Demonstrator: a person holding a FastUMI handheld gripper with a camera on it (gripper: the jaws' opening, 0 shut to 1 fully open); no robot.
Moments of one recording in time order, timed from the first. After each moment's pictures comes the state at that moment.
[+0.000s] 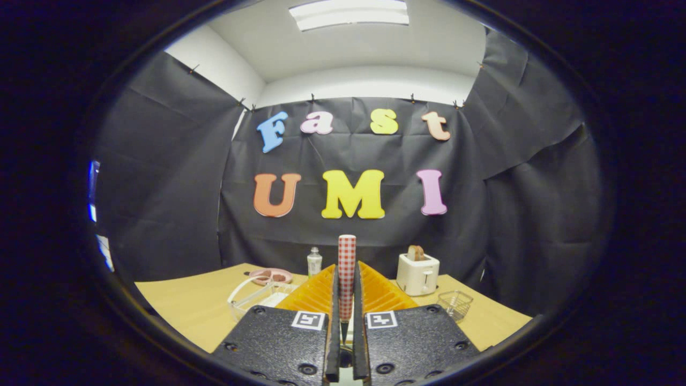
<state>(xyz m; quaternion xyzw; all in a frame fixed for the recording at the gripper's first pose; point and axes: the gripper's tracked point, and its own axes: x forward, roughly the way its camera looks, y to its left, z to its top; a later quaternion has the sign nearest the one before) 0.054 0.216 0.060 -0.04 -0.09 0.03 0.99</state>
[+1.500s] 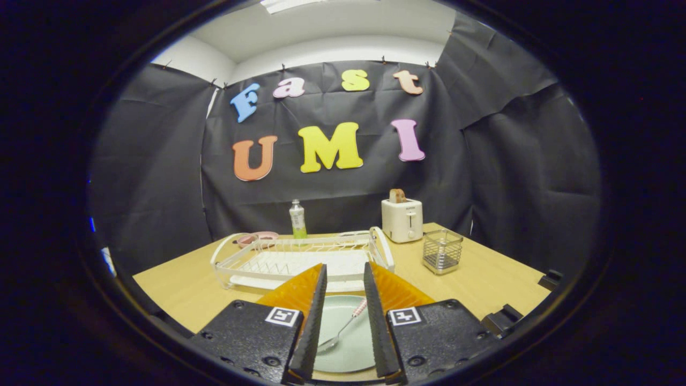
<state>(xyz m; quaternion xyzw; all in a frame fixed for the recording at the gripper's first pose) 0.055 0.164 -0.035 0.01 0.00 0.01 1.00</state>
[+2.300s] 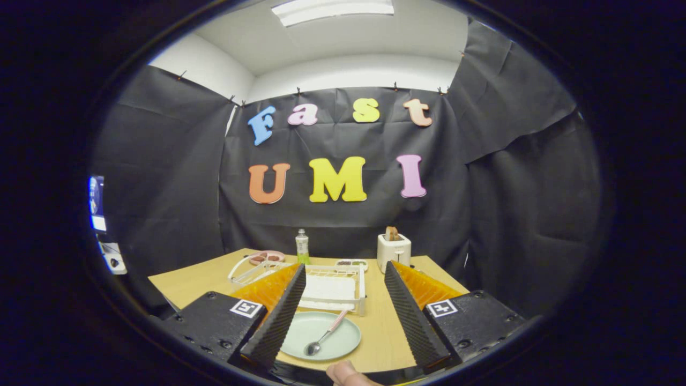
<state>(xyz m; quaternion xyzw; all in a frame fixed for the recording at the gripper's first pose) -0.041 0.104 0.062 -0.03 -0.06 0.04 1.00</state>
